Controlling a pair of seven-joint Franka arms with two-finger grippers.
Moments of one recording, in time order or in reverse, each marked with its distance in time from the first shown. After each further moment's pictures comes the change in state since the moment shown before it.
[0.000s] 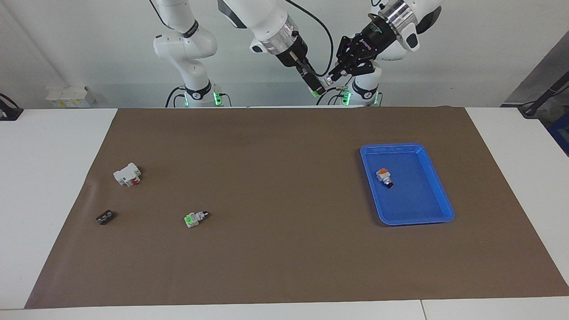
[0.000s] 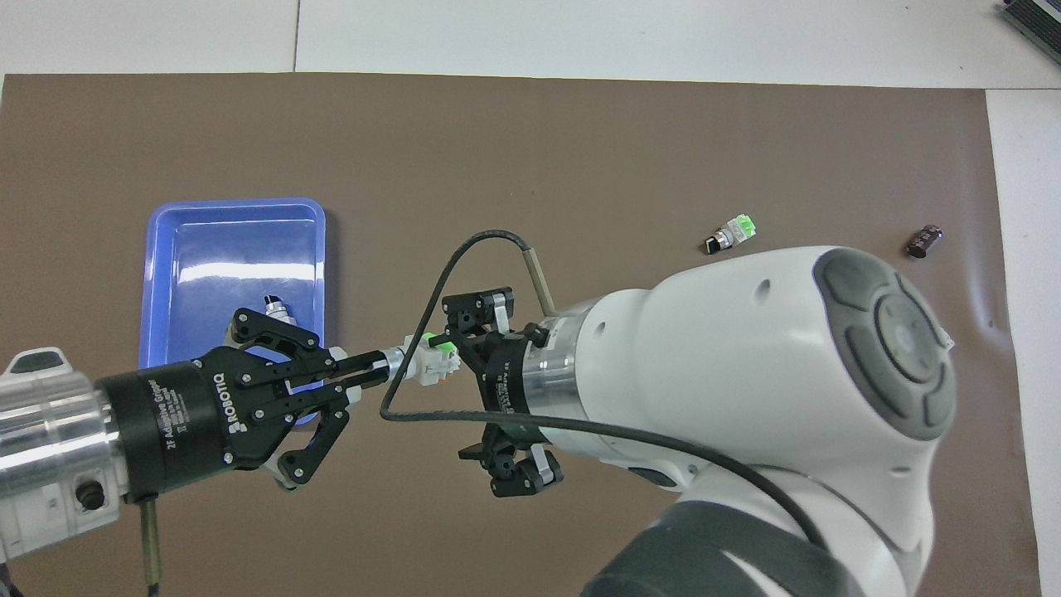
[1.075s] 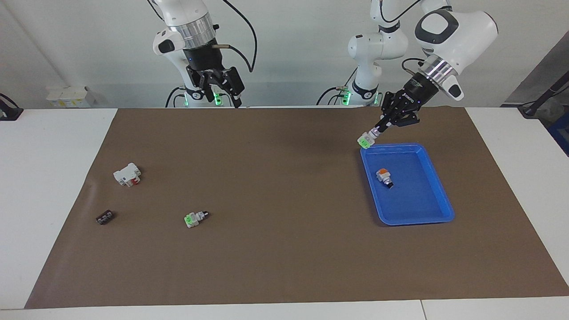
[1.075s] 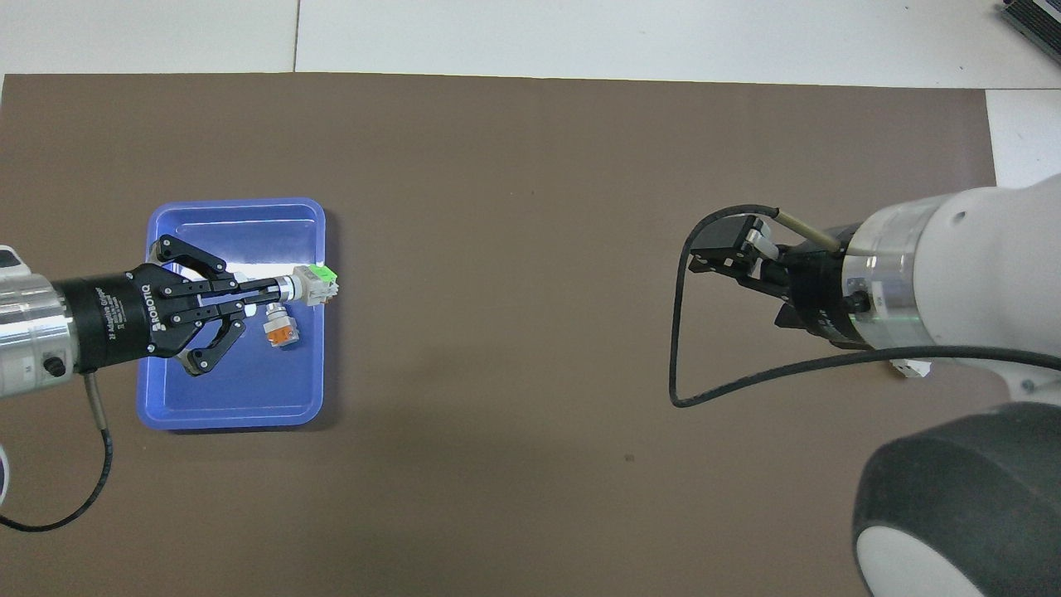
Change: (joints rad) left arm 0.132 0.209 0.095 -0.041 0.042 0.045 0.565; right arm -0.236 -0.086 -0.055 -0.015 -0.360 -0.097 -0.983
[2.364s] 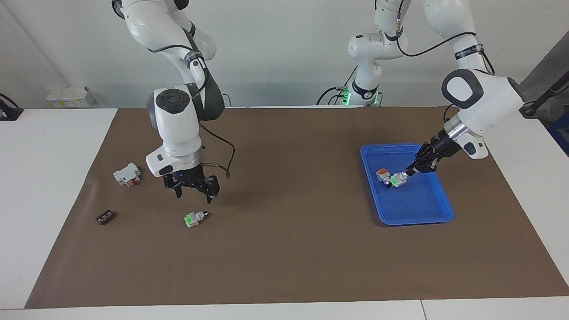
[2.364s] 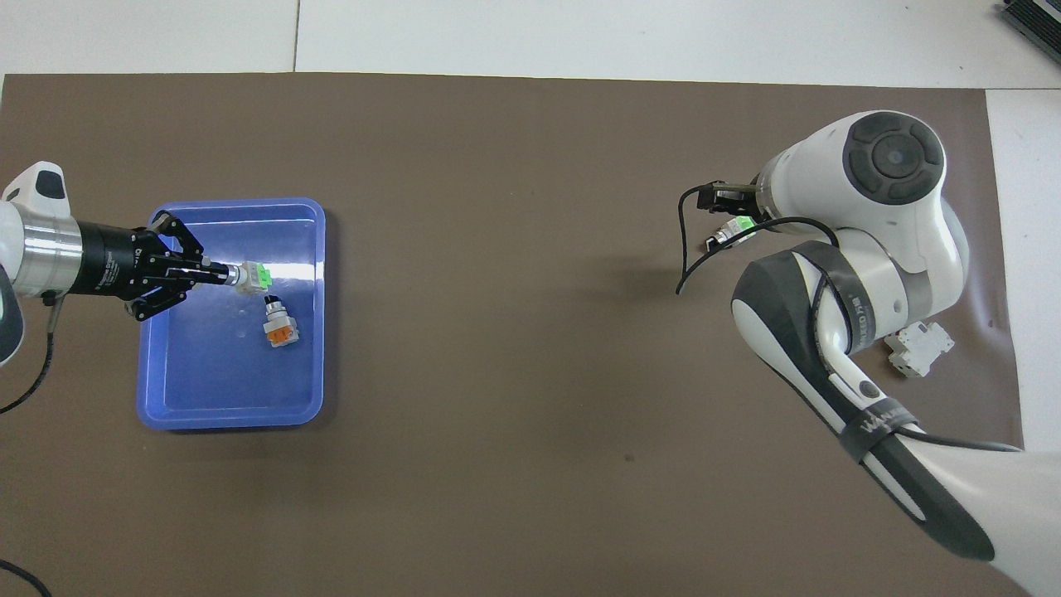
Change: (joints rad) left arm 0.034 0.383 0.135 0.225 0.276 -0.126 0.799; right arm -0.057 0.433 0.000 -0.083 -0.501 0.430 -0.261
